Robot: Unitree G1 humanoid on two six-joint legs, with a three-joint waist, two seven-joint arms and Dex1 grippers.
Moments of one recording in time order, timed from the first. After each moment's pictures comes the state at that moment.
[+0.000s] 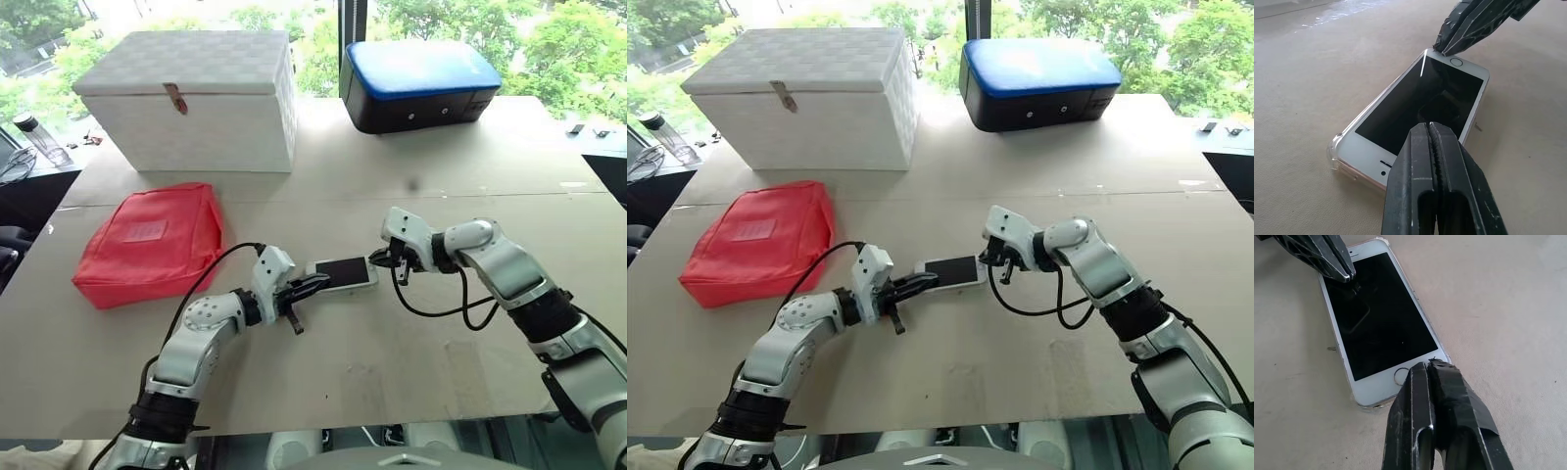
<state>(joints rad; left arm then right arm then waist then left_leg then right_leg) -0.09 0.50 -0.09 -0.13 -0.35 0.33 -0.84 -0.67 -0.49 0.46 0.05 0.08 0.63 1.02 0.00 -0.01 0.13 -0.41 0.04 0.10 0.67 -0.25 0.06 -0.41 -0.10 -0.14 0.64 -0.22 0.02</state>
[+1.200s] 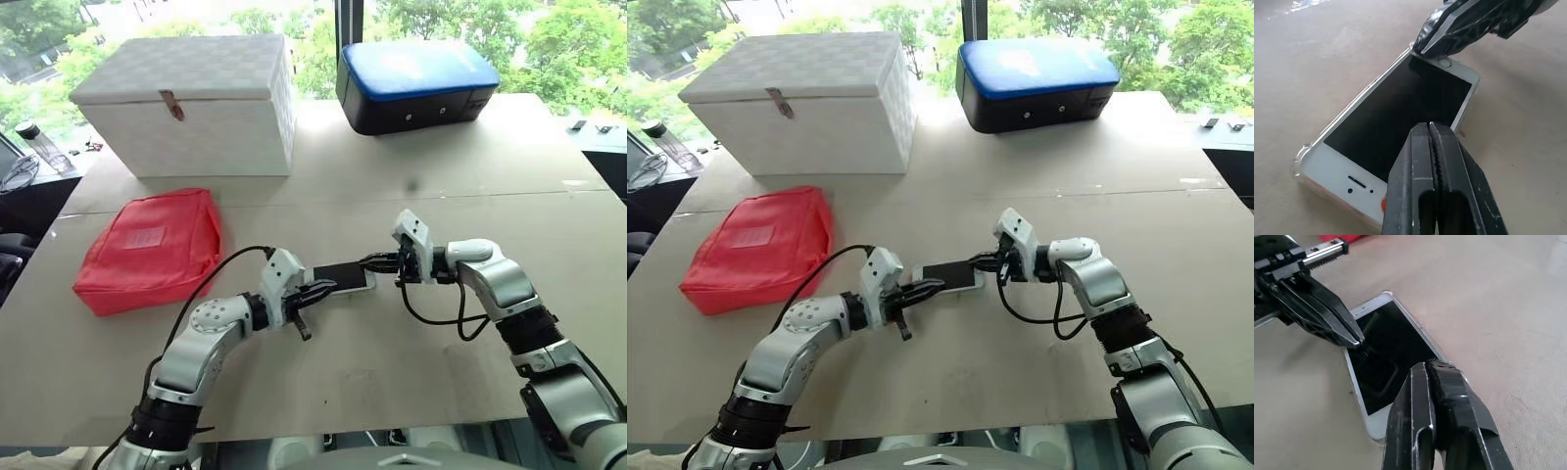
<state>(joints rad) -0.09 0.49 -0.11 -0.23 -0.35 0.47 -0.80 -0.53 -0.39 0.24 0.09 0.26 0.60 1.04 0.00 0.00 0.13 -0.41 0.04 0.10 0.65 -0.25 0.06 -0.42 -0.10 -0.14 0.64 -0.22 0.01</state>
